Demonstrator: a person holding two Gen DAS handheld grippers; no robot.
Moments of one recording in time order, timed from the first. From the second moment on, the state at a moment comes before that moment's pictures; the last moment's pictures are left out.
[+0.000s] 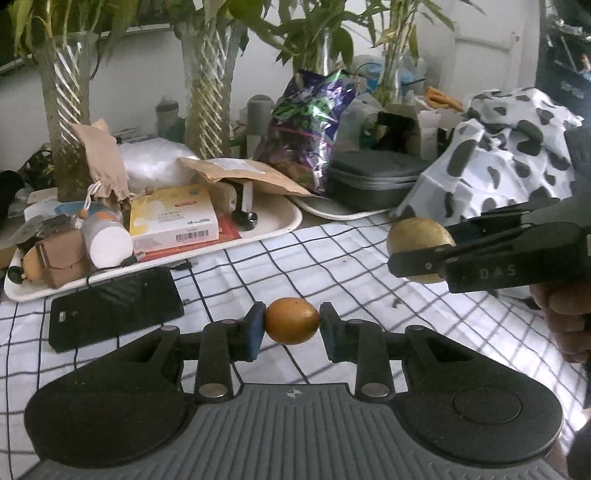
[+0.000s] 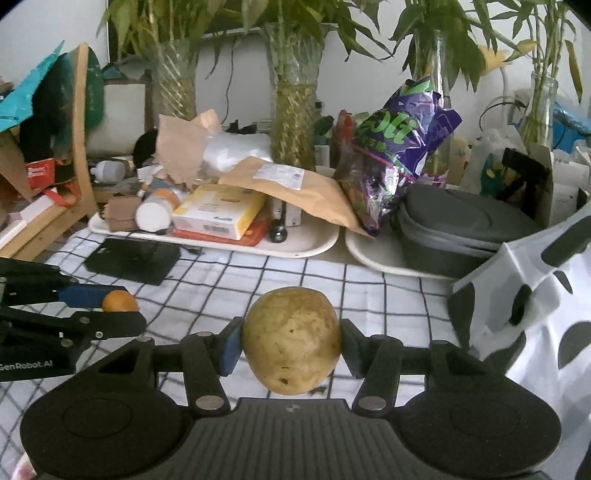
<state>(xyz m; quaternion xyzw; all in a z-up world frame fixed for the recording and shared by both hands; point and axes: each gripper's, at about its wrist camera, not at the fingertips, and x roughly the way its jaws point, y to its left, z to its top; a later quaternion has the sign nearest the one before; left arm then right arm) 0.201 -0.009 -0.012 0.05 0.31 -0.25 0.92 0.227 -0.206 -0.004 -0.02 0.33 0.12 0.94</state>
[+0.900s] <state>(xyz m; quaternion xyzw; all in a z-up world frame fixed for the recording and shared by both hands) 0.092 0.013 -0.010 0.01 0.35 -0.27 0.90 0.116 -0.204 0.014 0.02 0.34 0.15 0.93</state>
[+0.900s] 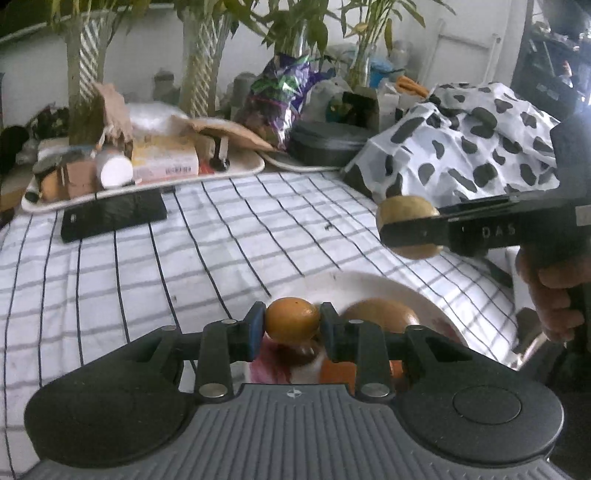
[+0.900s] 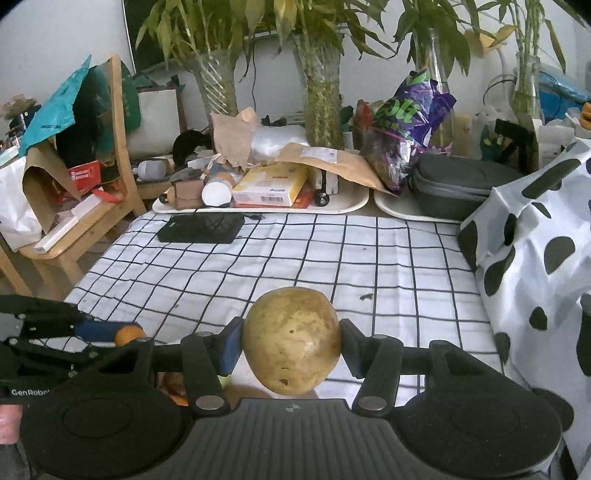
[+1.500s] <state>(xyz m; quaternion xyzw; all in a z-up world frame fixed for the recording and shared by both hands) 0.056 0.015 -0.005 0.03 0.35 -0.24 0.90 0.081 -0.203 0.008 0.05 0.37 0.15 0.92</state>
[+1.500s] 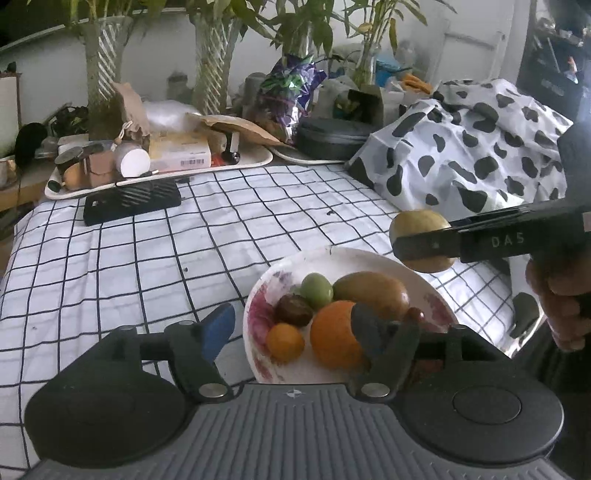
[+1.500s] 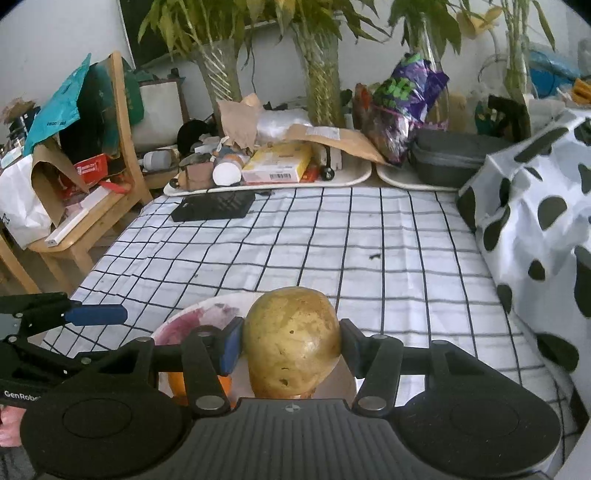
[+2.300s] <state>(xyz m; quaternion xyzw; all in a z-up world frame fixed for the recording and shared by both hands) 0.030 0.009 0.000 0.05 0.35 -0.21 0.91 0.050 -0.212 -0.008 0.12 0.43 0.10 0.89</state>
